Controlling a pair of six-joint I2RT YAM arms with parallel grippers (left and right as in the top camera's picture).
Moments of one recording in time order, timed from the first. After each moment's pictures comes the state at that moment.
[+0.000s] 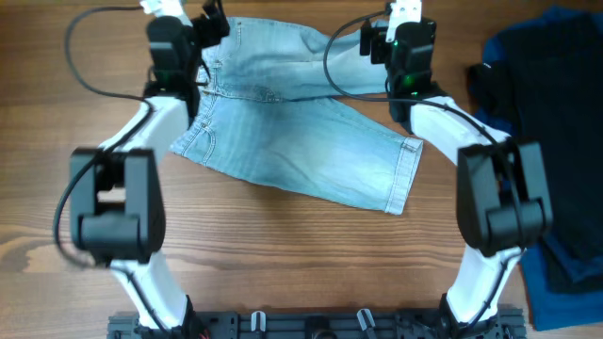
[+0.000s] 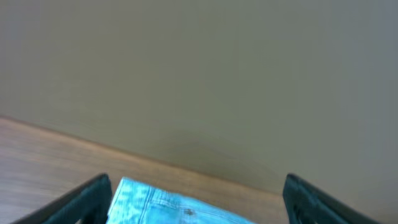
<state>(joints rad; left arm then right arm) -0.05 1.99 1.30 0.51 0.03 -0.42 0.21 2.02 1.29 0.45 0.22 -0.03</state>
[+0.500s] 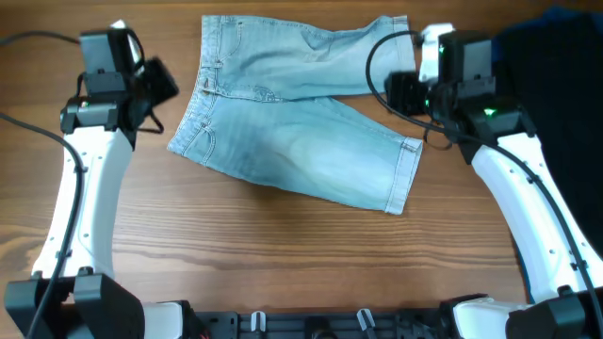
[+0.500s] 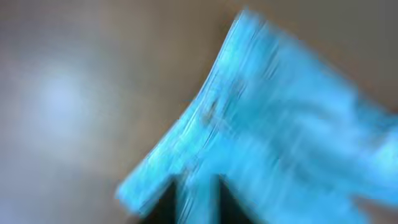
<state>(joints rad) 0.07 1.54 1.33 -0.66 0.03 -0.40 0.20 1.48 1.30 -0.69 -0.06 0.12</state>
